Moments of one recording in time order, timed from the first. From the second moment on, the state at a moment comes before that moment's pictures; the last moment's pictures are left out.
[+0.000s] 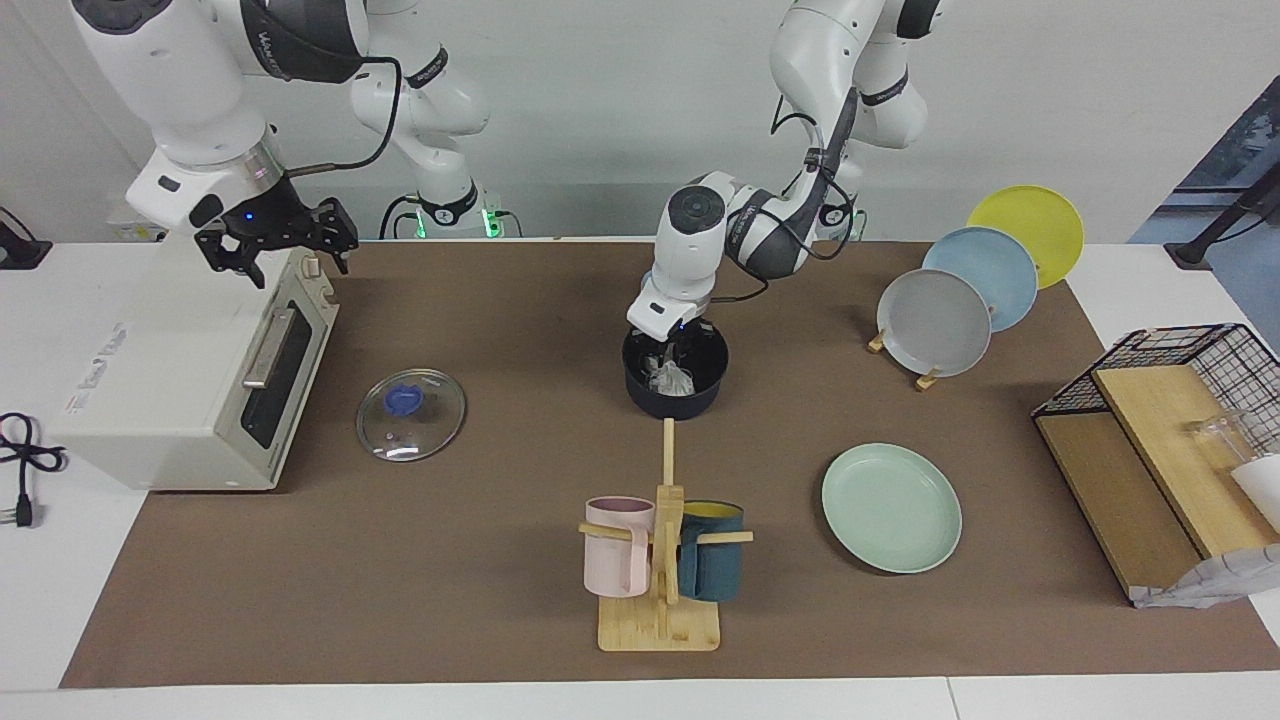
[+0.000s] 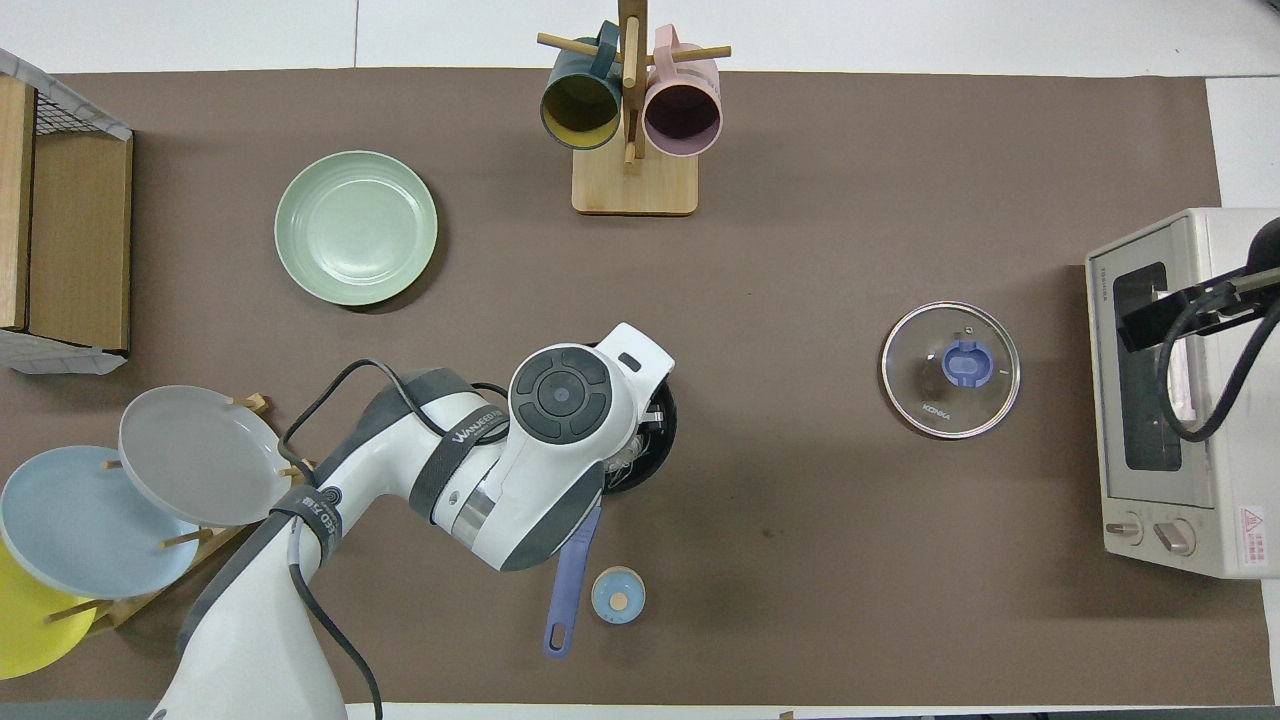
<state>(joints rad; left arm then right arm) -0.62 0.25 -0.13 -1.99 -0.05 2.24 -0.74 -0.05 0.02 0.04 -1.55 -0.07 1.46 -0.26</state>
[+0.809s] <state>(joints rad) -0.24 0.13 -0.10 -1.59 -0.14 1.68 -0.38 -0.02 -0.02 -0.01 -1.57 -0.06 1.45 -0.23</state>
